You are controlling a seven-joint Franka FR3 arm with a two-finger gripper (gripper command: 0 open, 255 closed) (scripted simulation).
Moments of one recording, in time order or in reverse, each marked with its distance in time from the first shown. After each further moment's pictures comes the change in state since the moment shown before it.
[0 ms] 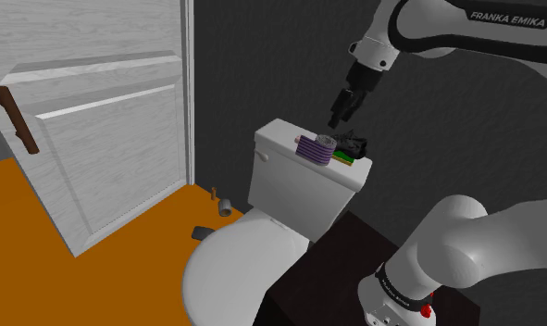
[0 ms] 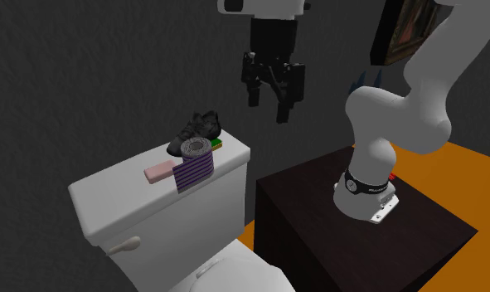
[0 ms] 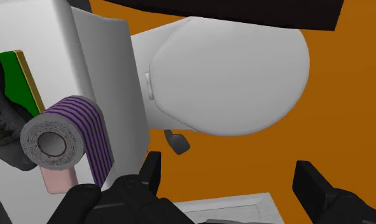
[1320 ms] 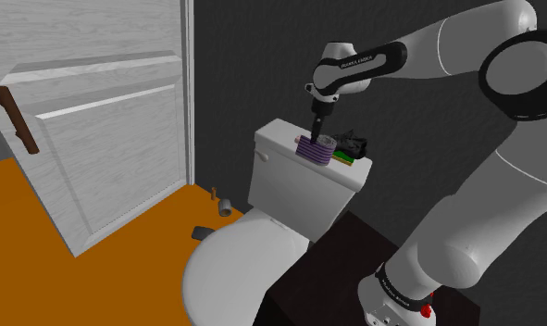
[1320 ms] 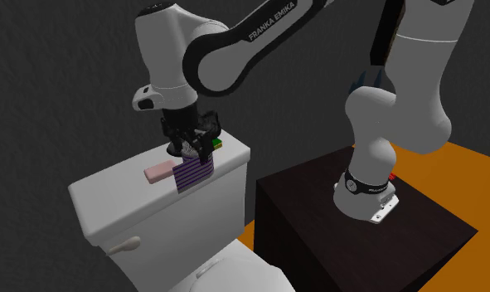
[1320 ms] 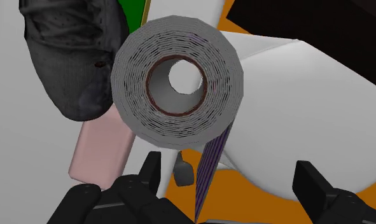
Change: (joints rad) arm 0.013 0.671 -0.234 0.209 -0.082 0.350 -0.616
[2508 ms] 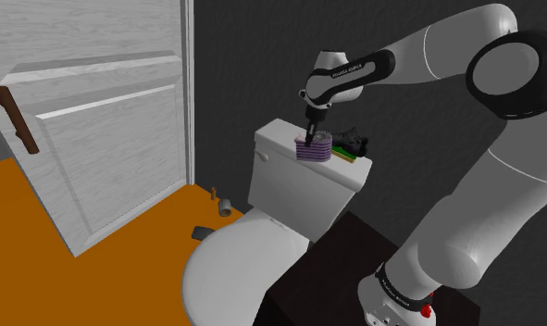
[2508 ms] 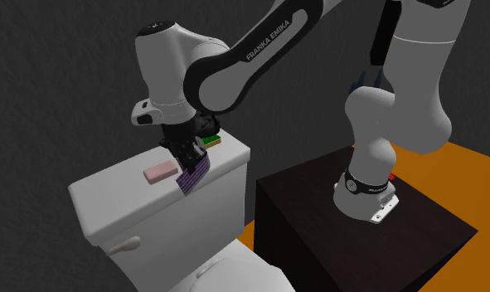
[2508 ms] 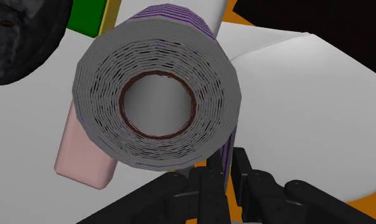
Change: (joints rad) arm 0.011 0.049 0.011 -0.022 0.008 0.086 0.002
